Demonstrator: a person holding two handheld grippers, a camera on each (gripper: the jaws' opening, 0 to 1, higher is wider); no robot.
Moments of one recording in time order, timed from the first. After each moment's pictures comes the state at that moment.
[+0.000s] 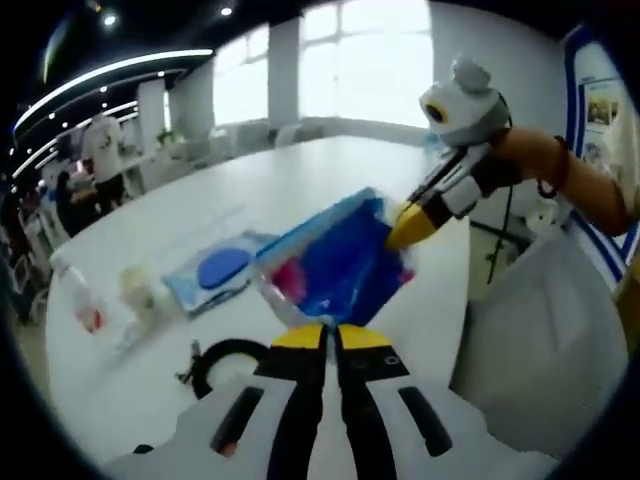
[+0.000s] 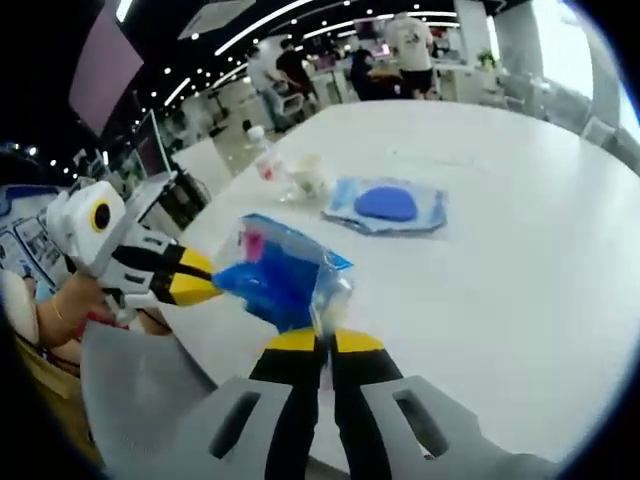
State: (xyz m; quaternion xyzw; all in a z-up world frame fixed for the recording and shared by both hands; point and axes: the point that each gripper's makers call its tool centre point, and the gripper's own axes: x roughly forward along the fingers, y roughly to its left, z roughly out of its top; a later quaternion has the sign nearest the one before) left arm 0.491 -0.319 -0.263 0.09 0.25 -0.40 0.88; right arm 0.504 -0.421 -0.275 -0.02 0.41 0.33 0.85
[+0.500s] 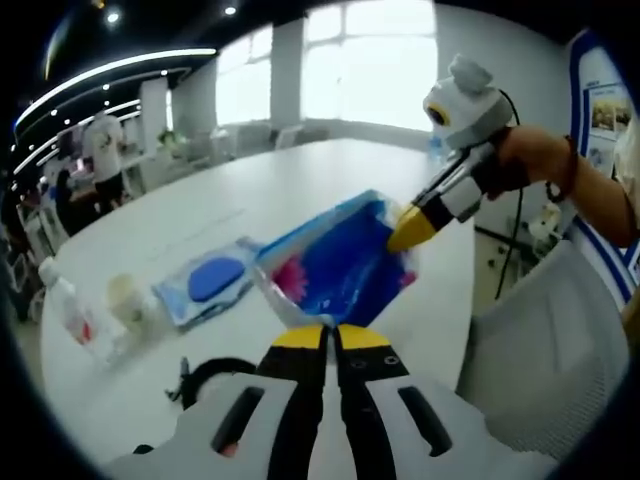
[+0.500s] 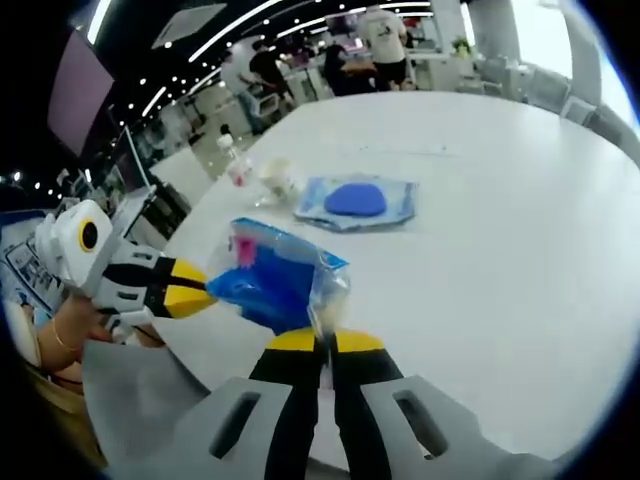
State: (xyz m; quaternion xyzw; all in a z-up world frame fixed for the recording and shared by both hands) left arm 0.504 -0.344 -0.265 0.09 0.24 -0.40 0.88; right arm 0.521 -0.448 -0.273 0.01 0.42 0.30 0.86
